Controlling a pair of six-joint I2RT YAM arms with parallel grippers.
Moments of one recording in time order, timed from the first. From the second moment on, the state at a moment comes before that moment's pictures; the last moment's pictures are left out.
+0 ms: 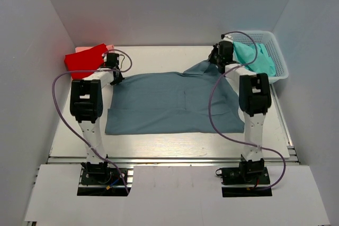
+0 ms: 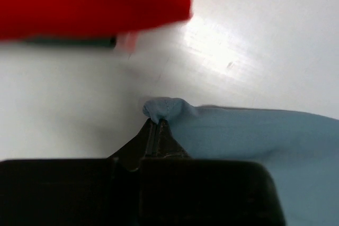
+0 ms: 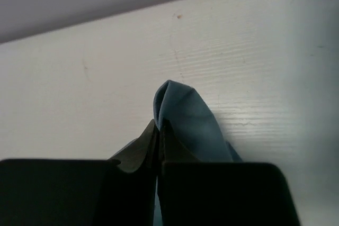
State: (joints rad) left arm -0.06 2.13 1.49 -0.28 -0.25 -0.38; right arm 0.18 2.31 1.69 0.20 0.00 0.36
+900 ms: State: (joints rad) left arm -0.06 1.52 0.94 -0.23 -0.18 -0.41; right arm 0.18 1.36 0.95 -0.08 0.12 0.50
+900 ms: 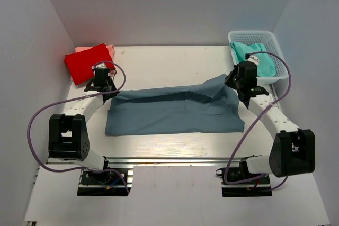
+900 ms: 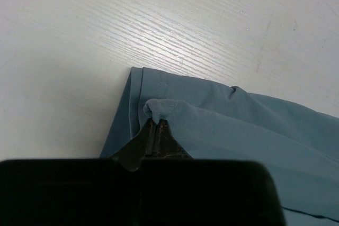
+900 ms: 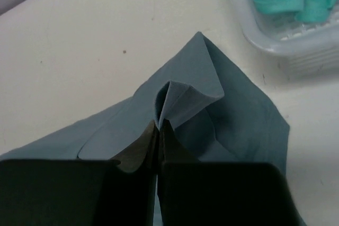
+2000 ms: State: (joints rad) left arm -0.04 1.32 1.00 -0.86 -0.46 -0.86; right arm 0.18 1.08 0.62 -0.49 0.14 0.65
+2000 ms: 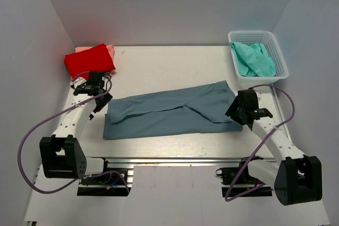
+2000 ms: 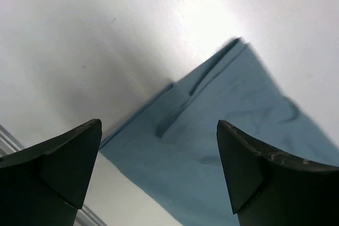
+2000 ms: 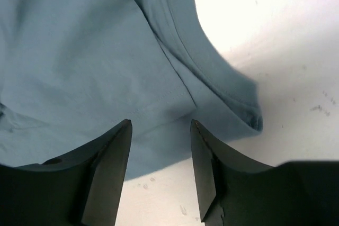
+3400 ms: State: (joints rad) left arm -0.04 1.85 1.20 -0.63 -0.34 -0.83; right arm 0.18 1.58 0.81 -0.17 -0.15 0.60
